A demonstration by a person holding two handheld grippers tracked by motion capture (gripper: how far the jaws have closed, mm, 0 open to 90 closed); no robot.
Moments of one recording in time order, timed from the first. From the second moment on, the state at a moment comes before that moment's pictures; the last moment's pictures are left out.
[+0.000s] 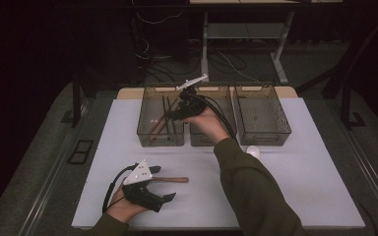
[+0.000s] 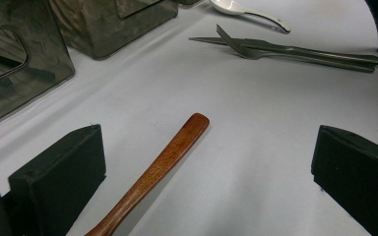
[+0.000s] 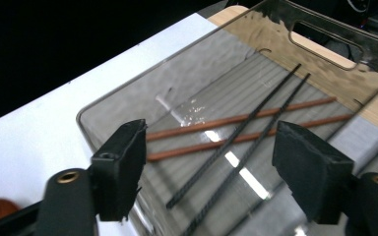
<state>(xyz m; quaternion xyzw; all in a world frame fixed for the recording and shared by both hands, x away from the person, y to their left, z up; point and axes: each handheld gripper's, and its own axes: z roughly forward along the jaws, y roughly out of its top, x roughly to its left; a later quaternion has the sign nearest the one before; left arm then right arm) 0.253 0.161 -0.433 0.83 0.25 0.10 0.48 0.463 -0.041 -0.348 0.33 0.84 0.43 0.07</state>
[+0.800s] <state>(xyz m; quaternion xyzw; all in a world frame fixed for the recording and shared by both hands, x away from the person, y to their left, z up) 0.254 0.166 -0.436 0.83 0.26 0.10 0.48 0.401 -0.120 -0.353 0.29 0.84 0.46 0.07</state>
